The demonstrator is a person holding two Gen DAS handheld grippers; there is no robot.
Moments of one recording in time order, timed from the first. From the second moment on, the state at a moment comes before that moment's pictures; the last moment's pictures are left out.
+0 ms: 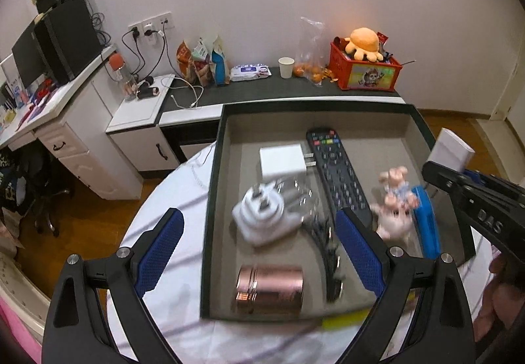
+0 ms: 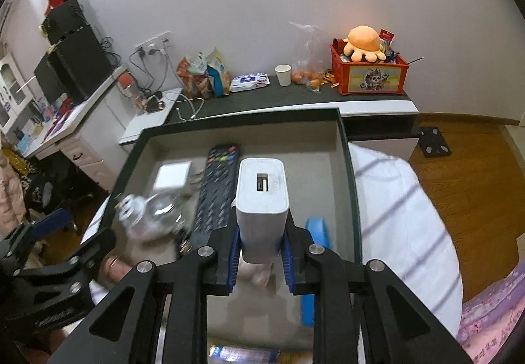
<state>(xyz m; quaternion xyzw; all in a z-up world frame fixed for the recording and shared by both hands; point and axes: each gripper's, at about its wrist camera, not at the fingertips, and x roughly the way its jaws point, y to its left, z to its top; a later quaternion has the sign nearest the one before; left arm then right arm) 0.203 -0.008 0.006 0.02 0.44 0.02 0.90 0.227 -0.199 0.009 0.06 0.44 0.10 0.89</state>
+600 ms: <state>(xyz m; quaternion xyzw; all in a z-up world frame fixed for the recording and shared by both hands) 0.254 -0.021 -0.019 0.03 0.46 0.01 0.89 0.305 -0.208 -0.034 0.02 0.50 0.07 0.87</state>
